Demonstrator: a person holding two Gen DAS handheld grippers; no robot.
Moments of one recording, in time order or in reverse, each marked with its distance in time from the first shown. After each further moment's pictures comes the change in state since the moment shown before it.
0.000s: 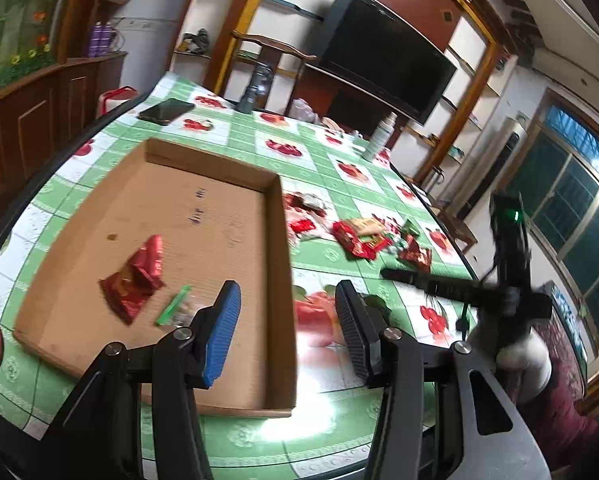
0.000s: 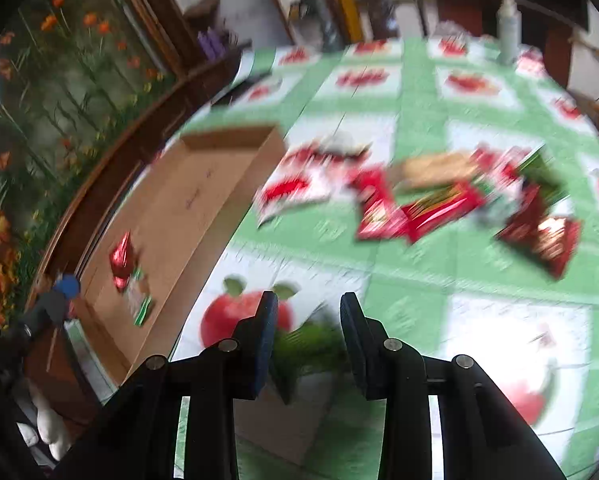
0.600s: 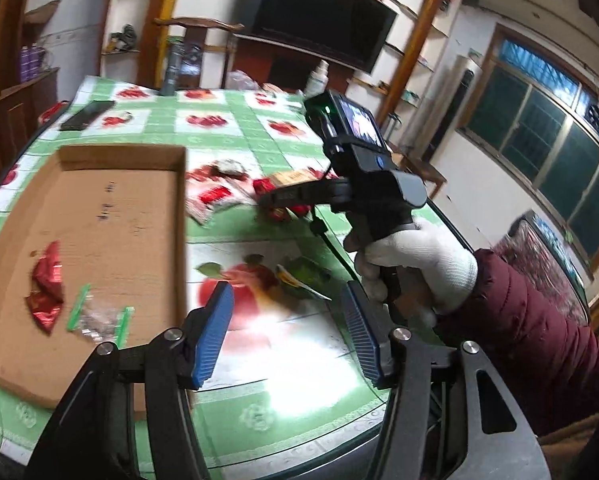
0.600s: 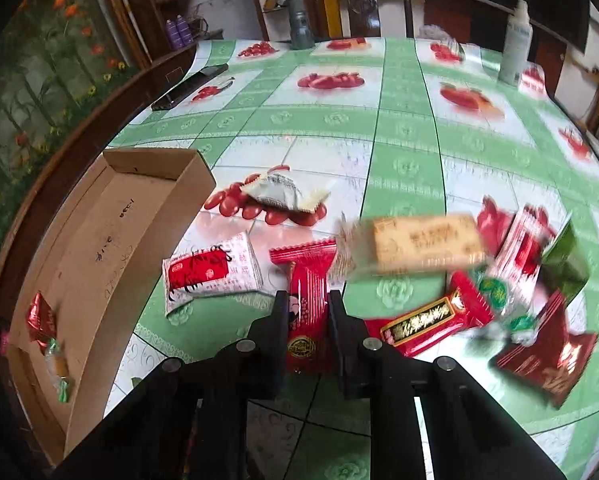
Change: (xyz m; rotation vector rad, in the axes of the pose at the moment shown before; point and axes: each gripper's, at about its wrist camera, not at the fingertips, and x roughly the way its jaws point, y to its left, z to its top) left arm 0.034 -0.069 -0.016 0.205 0.131 -0.109; right arm 0.083 -0.018 0.058 -0.022 0.056 -0.114
